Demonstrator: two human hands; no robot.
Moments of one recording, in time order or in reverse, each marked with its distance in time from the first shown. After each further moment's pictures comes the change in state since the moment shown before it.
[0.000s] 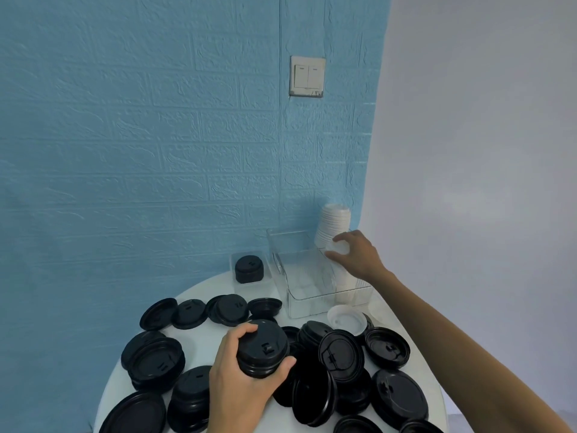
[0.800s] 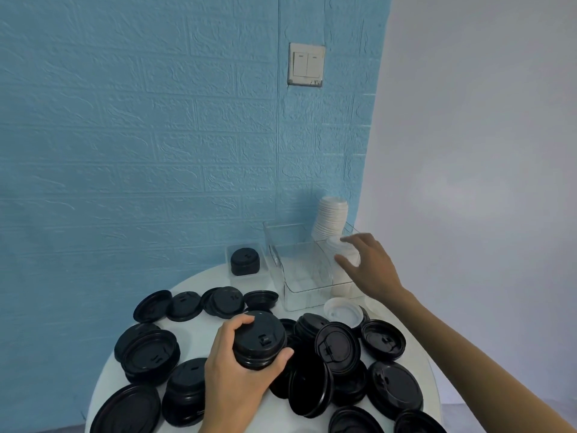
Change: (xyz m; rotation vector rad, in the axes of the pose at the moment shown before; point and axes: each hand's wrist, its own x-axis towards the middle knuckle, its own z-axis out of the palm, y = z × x) left_hand 0.000 0.003 -0.001 -0.002 -0.004 0.014; right_hand -0.053 0.014 -0.005 -0.056 0.149 -0.116
